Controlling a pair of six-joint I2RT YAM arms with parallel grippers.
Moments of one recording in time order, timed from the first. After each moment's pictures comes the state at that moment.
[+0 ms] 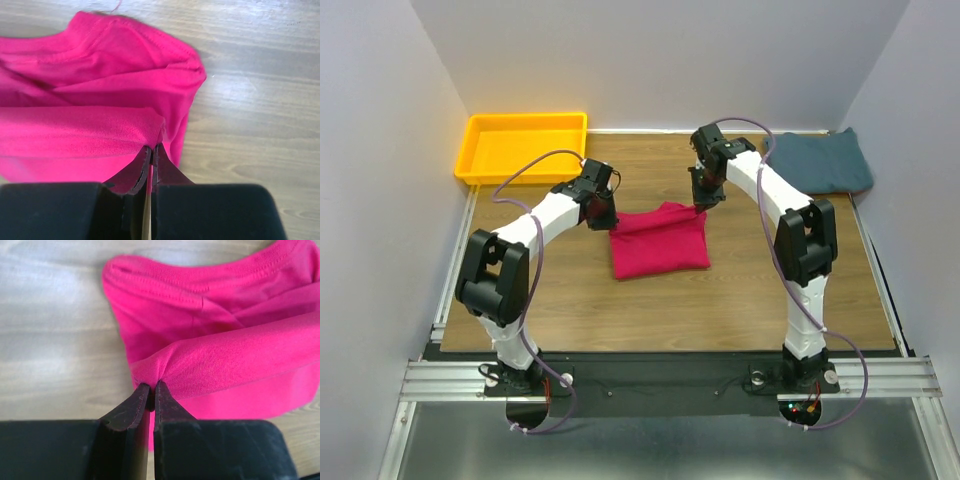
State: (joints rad) left arm -0.43 1.71 1.25 -0.53 -0.01 -0.53; right arm 0.41 2.08 1.90 -1.02 0.03 0.33
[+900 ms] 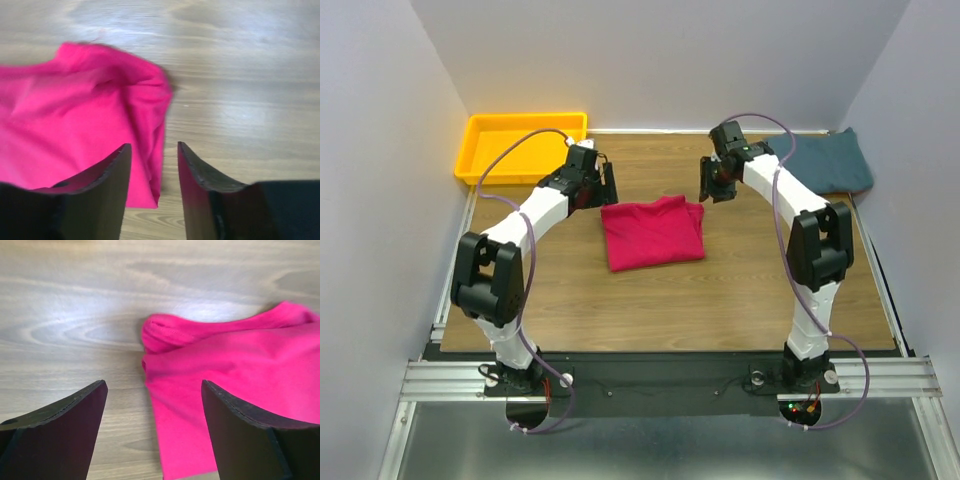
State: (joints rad) left arm -0.36 1.75 1.32 -0.41 -0.10 -0.42; right arm 0.33 2.03 1.78 -0.82 0.05 0.37
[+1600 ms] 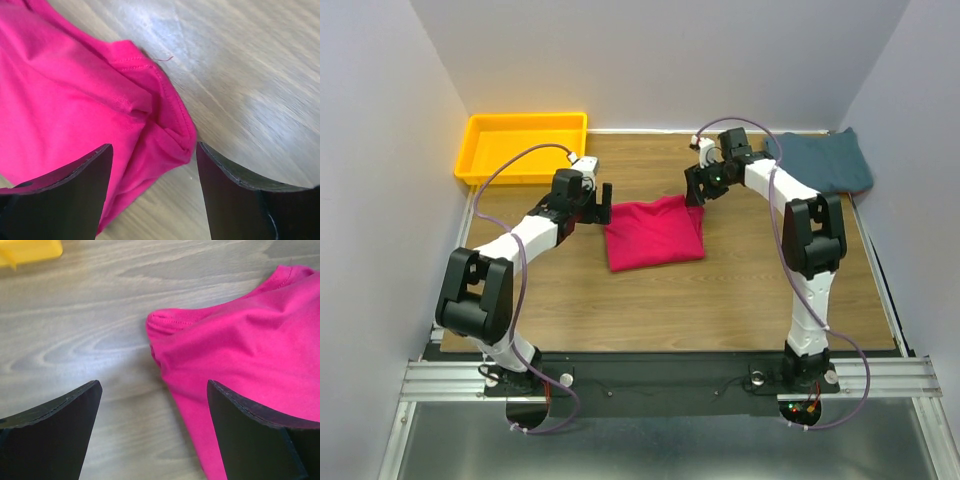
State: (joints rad) left arm -0.33 1.57 0.97 -0.04 0.00 -0.16; right arm 0.26 2.11 1.72 -0.56 -0.48 -0.19
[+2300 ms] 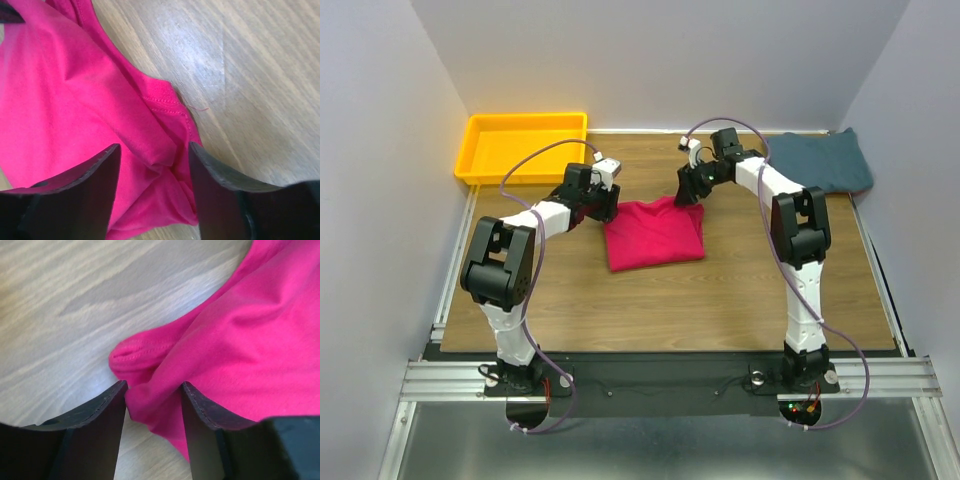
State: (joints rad) left arm -0.31 1.83 1.10 0.03 0.25 0.08; right arm 0.26 2.28 1.86 -0.55 -0.74 -0.34
